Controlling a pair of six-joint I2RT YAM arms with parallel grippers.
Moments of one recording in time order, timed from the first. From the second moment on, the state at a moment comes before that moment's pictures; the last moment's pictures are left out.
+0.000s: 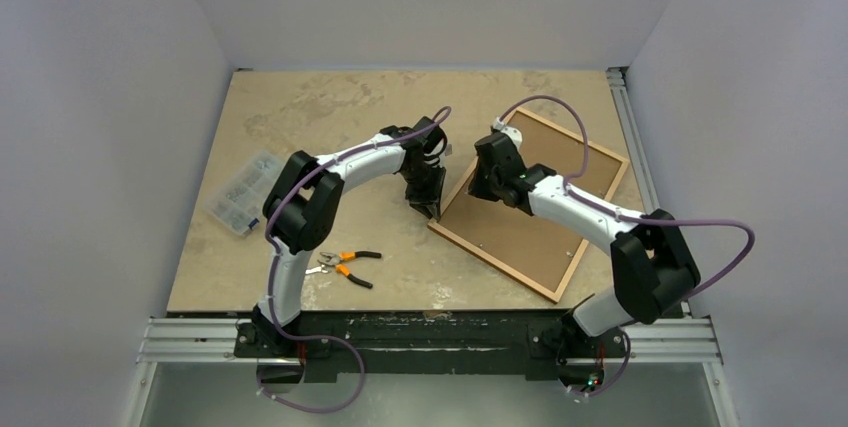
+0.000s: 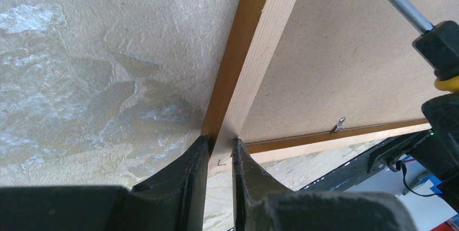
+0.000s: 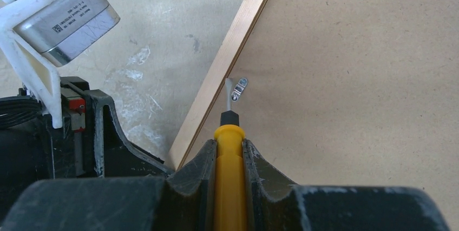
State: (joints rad) left arm -0.66 2.10 1.58 -0.78 0.33 -0.46; right arm 0.58 1.50 0.97 -0.32 0.23 0.70
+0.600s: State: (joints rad) left arm -0.66 2.10 1.58 -0.78 0.34 -0.46; right arm 0.57 1.55 1.01 -0.37 0.21 0.72
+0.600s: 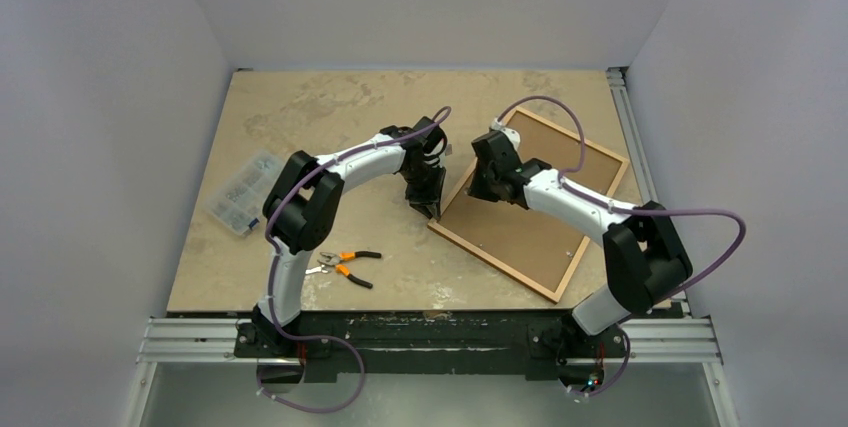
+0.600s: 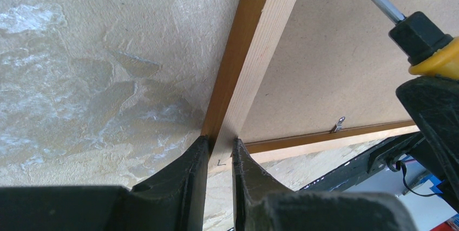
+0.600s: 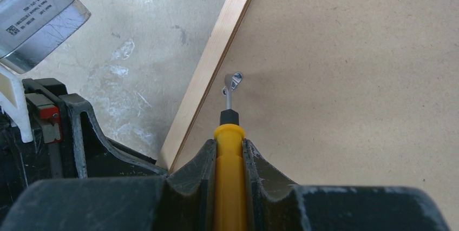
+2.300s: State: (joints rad) left arm -0.94 1.61 0.99 -0.48 0.09 -1.52; right arm 0.57 0.54 0.83 -0.88 0.38 0.74
